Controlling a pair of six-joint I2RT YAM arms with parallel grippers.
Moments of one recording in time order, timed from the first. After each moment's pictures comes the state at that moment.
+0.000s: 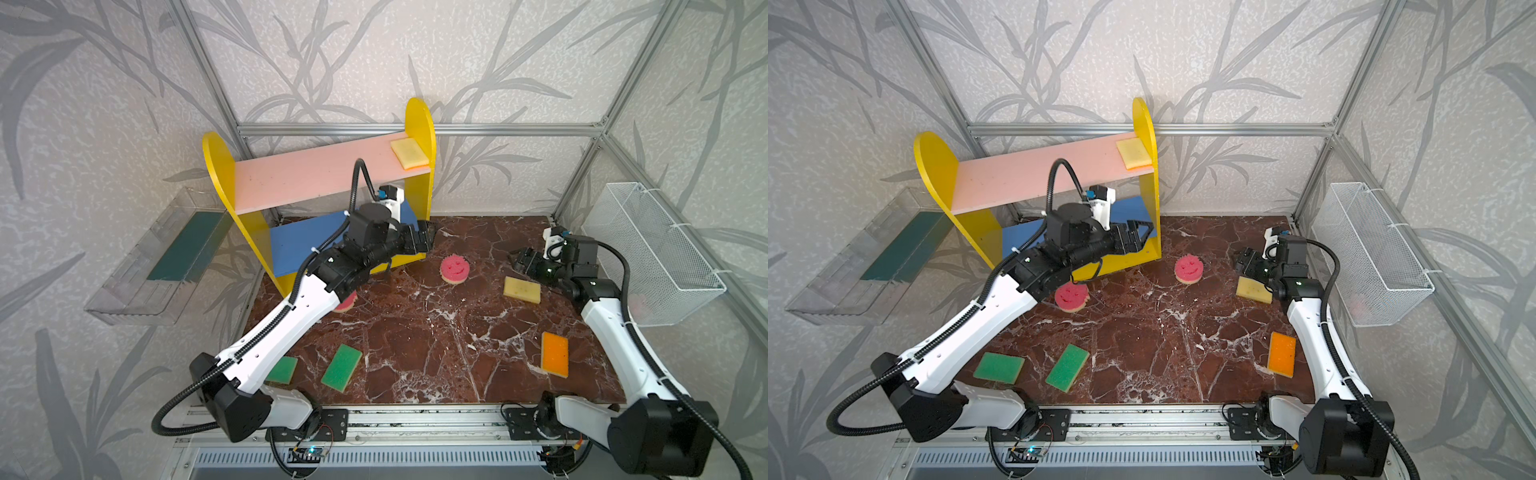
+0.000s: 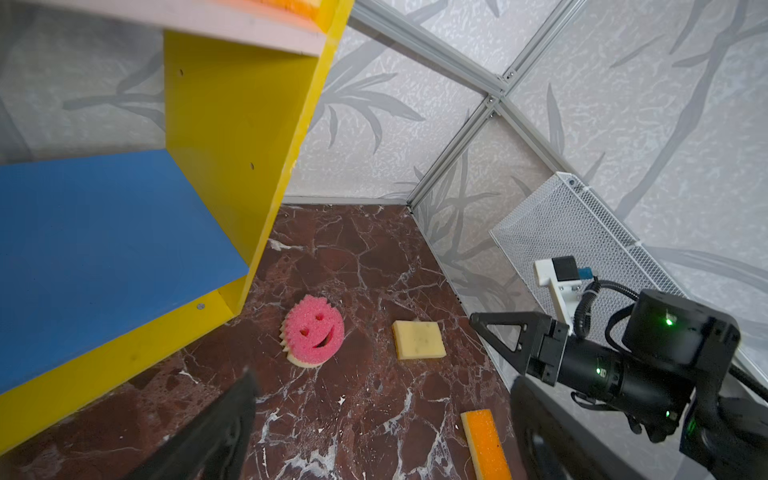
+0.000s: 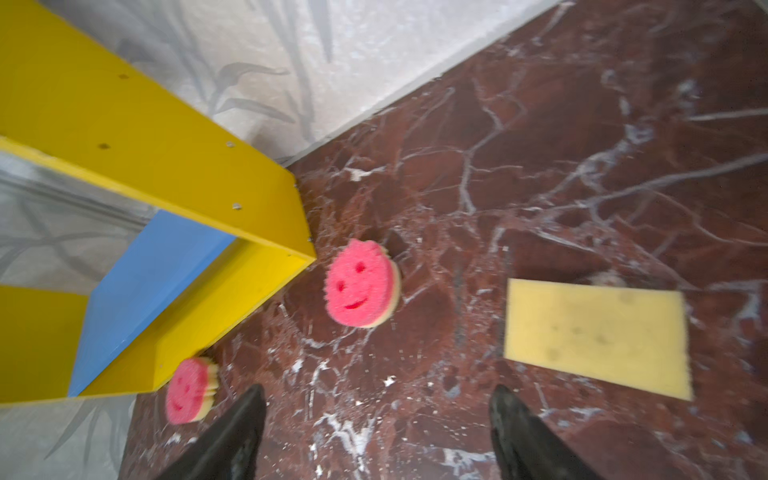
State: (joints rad) left arm -0.67 1.37 1.40 -0.35 0.03 -0.55; right arm -0.09 1.19 0.96 -0.45 -0.36 0.48
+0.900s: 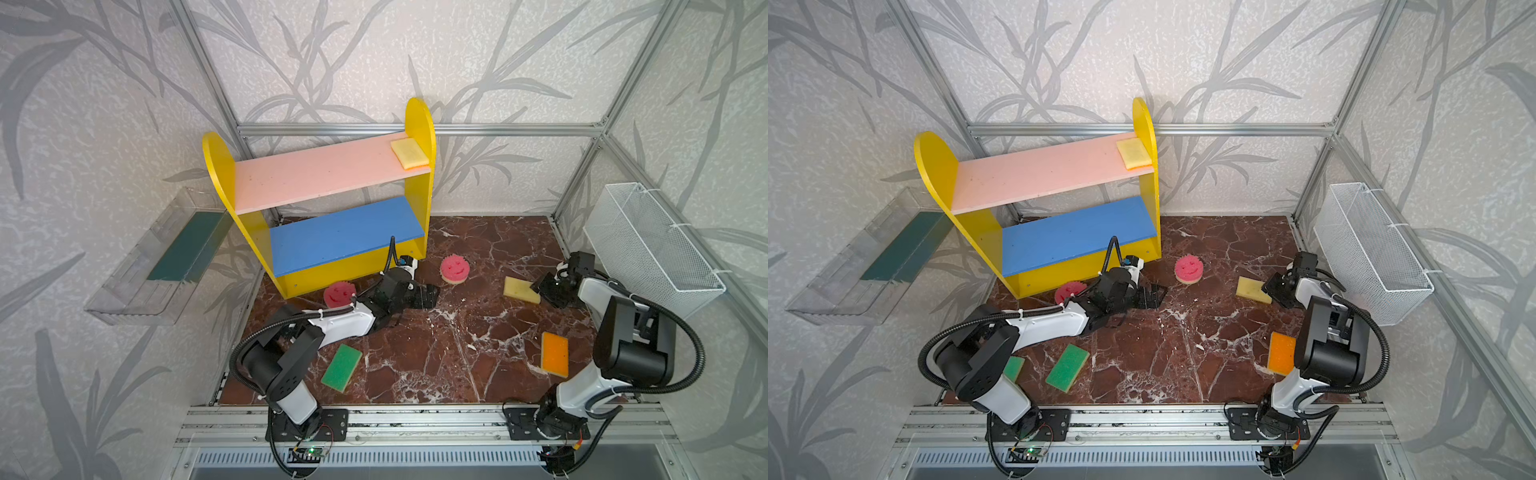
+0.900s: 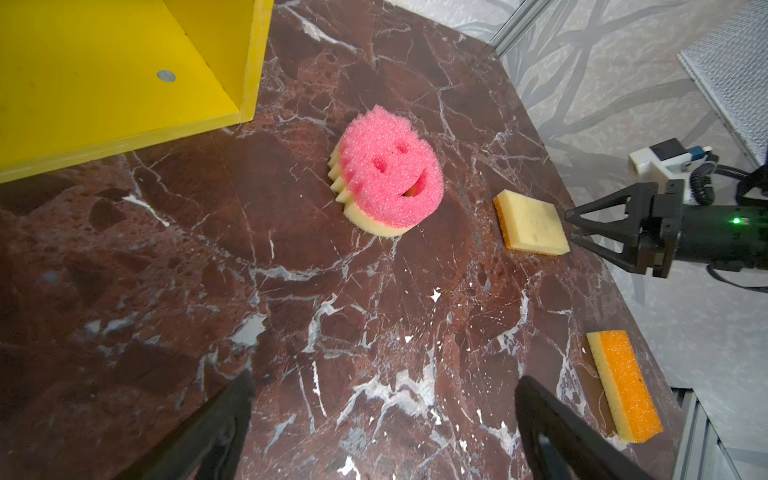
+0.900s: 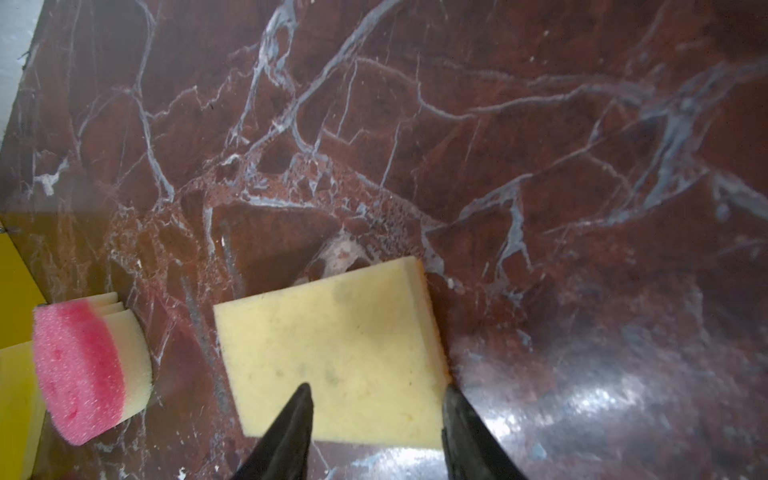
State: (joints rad) left arm -0.70 1.64 0.83 0.28 0.08 -0.59; right arm -0.34 1.67 0.94 -0.36 -0.30 0.42
